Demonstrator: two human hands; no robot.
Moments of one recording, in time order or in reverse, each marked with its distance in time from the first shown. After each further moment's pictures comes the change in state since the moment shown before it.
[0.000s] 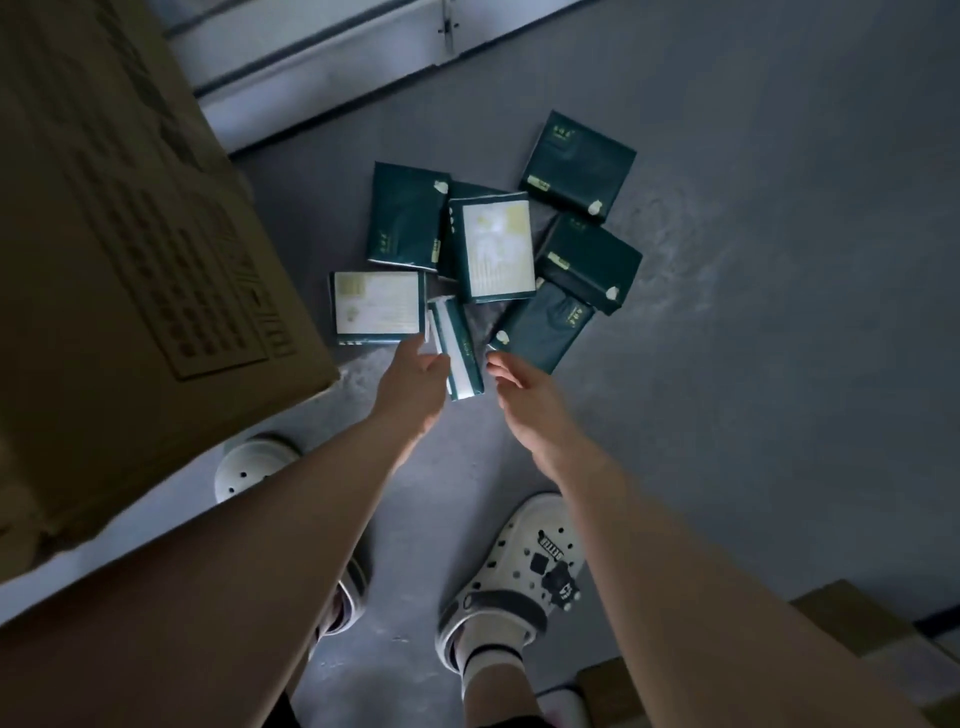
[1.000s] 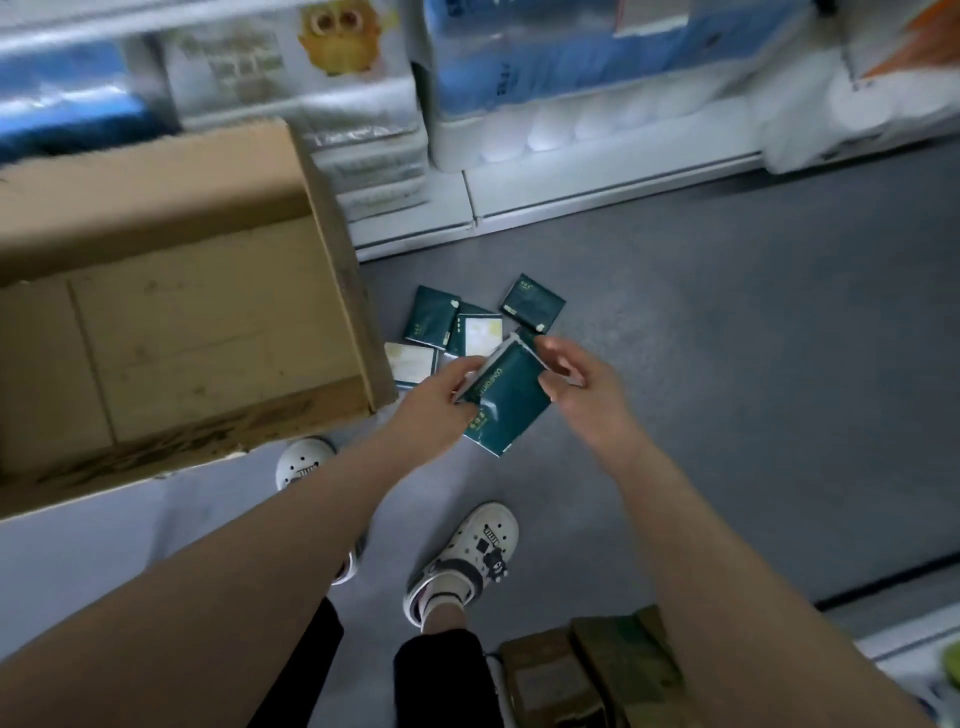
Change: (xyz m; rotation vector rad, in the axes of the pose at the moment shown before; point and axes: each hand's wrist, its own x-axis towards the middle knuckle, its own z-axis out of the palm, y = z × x) left_hand -0.245 0.136 -0.092 0.022 -0.225 0.322; right_hand -0.230 -0.189 -0.116 -0.003 0.115 -0.351
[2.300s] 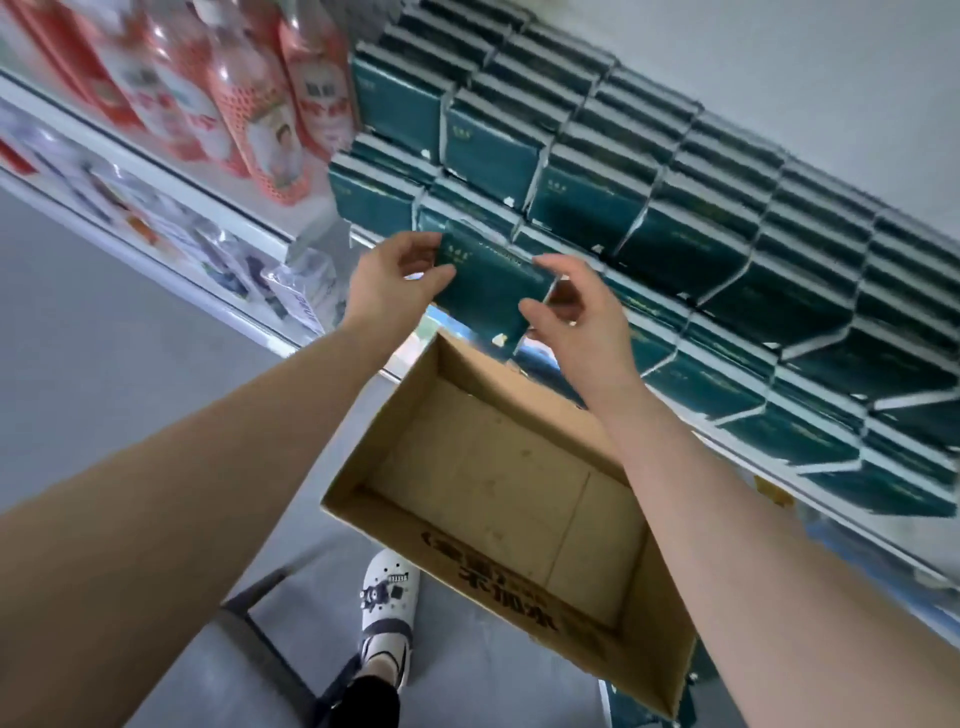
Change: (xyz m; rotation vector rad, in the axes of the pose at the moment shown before) left_hand -0.284 -0.068 -0.530 -0.501 1.209 0.333; right_hand -0.121 -0.389 0.498 -0.389 -0.526 -0.851
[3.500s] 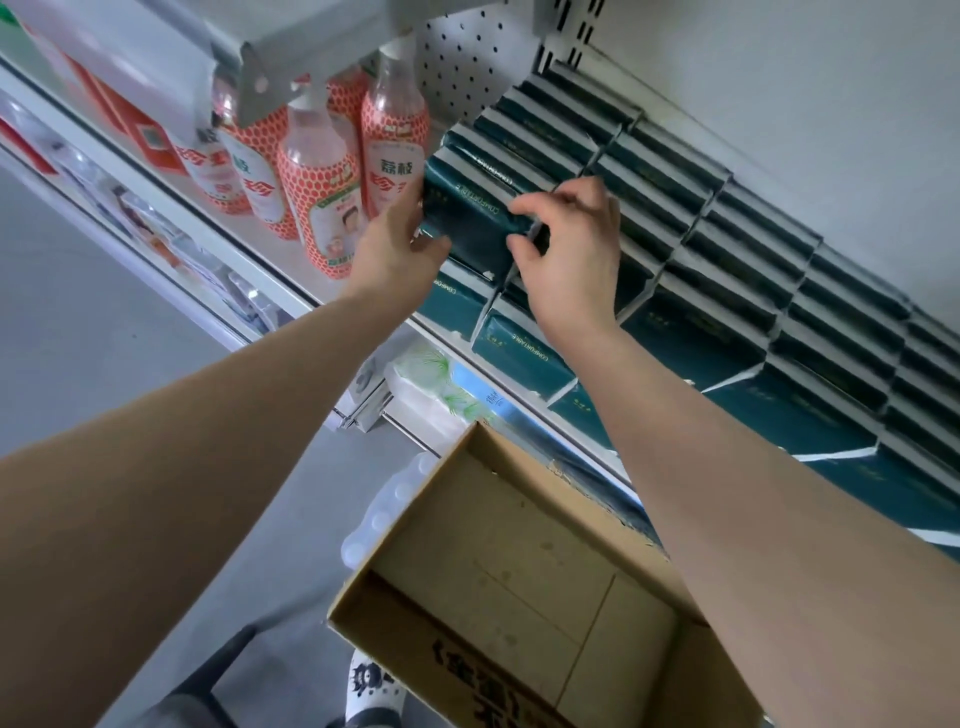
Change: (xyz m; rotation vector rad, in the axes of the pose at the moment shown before) left_hand 0.148 0.001 -0.061 0.032 0.030 0.036; right_hand 0.182 -0.066 0.107 -0.584 0.158 -0.414
